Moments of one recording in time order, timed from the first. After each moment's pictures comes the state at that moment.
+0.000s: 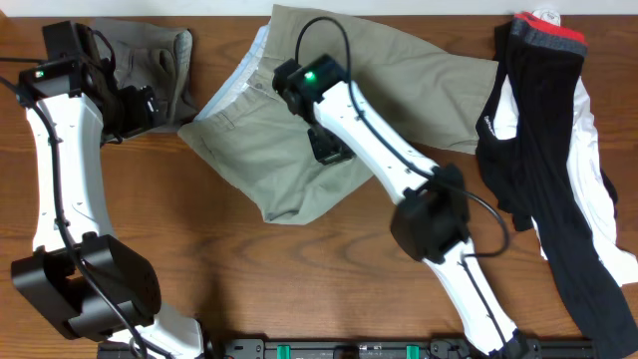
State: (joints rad) left arm 0.28 1.78 1.70 -1.18 -0.04 -0.15; right arm 0.68 2.45 2.44 -1.69 0.24 0.44
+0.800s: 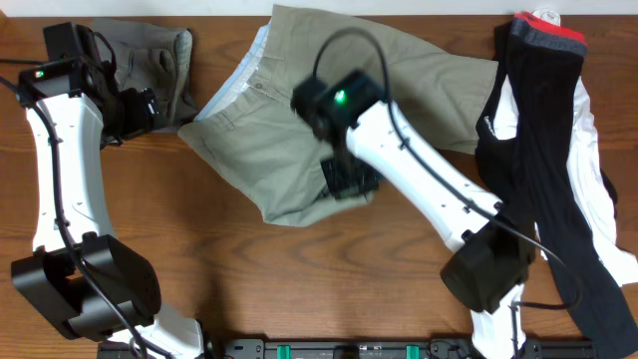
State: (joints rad) left arm 0.28 1.78 1.70 -1.20 -0.04 -0.15; right arm 0.74 2.05 1.93 -1.68 0.04 0.48
